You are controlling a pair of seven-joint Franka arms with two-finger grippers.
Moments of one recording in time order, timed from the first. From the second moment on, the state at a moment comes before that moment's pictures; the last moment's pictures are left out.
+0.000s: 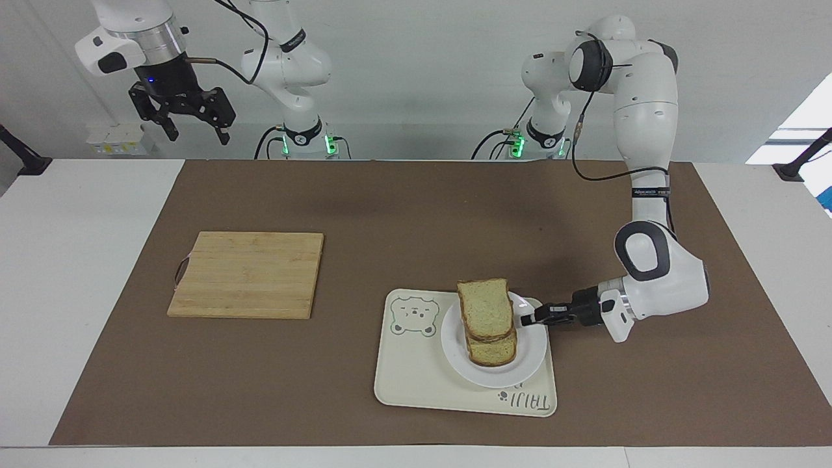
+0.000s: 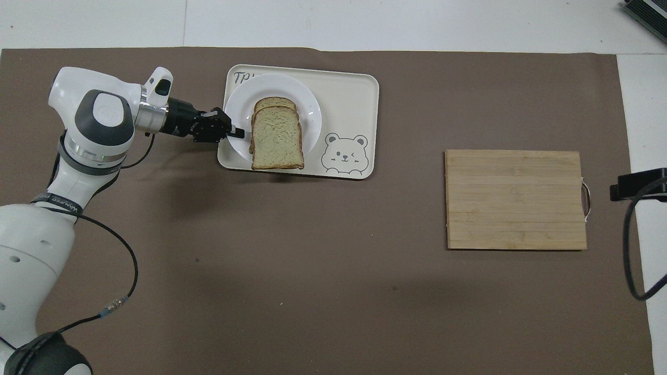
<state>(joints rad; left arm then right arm) -0.04 0.74 -0.08 -1.40 -0.90 1.93 0.24 0.02 -0.11 -0.05 -1.56 -0.03 1.47 0.07</state>
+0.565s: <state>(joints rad) -0.09 0.79 -0.07 -1.33 -0.90 2.04 0.23 0.02 -0.11 -0.05 -1.56 -0.03 1.47 0.07</state>
